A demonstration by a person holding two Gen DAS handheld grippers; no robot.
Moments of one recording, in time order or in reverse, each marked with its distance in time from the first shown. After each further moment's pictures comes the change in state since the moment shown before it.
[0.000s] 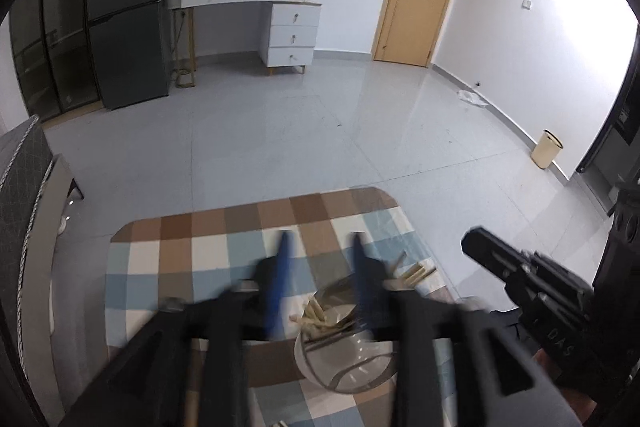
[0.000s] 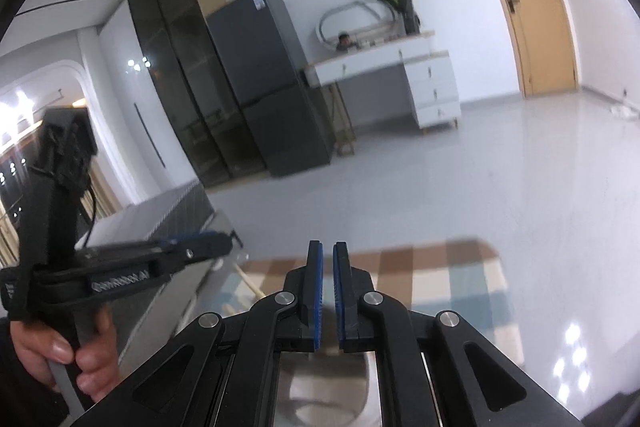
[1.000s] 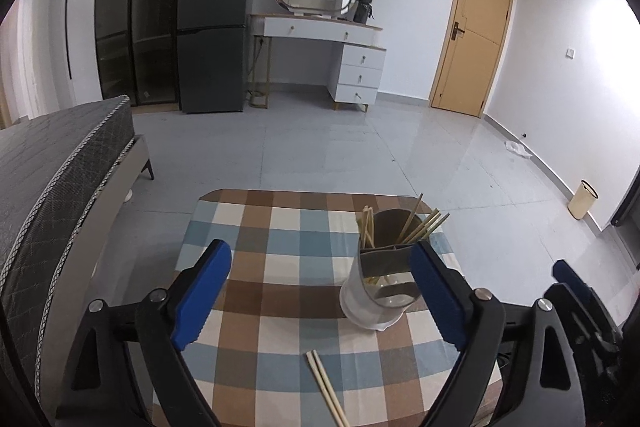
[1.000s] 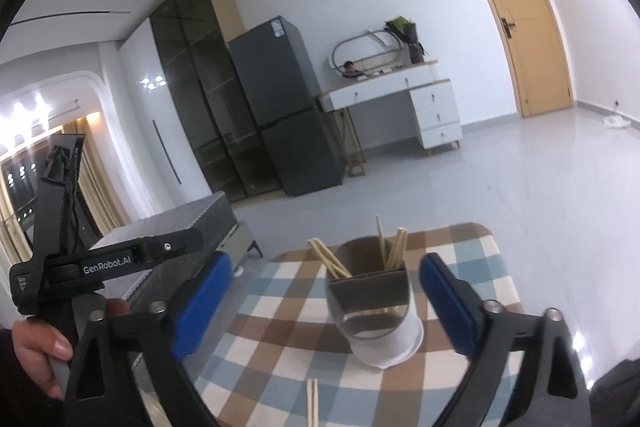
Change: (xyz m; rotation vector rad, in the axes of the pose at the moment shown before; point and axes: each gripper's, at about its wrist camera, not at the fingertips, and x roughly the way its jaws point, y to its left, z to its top) left arm -0.110 0.016 -0.084 -0.133 -0.172 0.190; right arm -0.117 0.070 -0.054 -0.043 -0.164 0.011
